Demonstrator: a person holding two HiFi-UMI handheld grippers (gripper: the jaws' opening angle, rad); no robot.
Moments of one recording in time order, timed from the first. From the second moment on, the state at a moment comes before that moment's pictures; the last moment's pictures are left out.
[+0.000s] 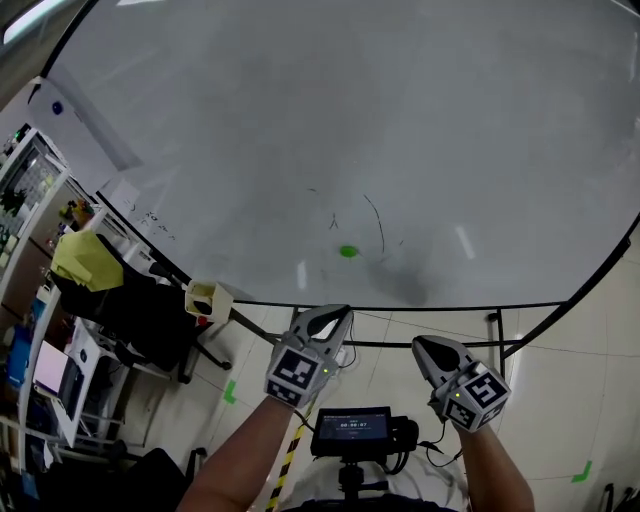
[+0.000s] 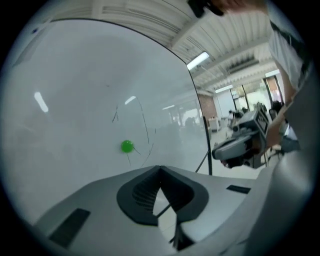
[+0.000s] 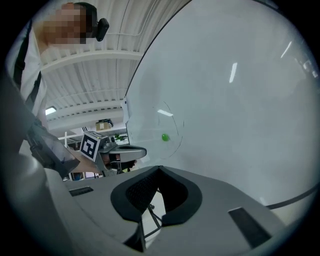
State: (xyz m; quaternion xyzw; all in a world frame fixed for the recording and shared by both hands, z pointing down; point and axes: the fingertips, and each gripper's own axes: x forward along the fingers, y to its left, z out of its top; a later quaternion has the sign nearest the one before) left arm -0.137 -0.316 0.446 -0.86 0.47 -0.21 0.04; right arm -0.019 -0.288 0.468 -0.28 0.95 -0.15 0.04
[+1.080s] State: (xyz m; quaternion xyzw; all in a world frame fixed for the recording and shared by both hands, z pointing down) left arm -0.149 -0.398 0.425 -0.56 0.44 -0.56 0.43; right arm 0.065 -0.304 0.456 -0.32 0.94 -0.11 0.05
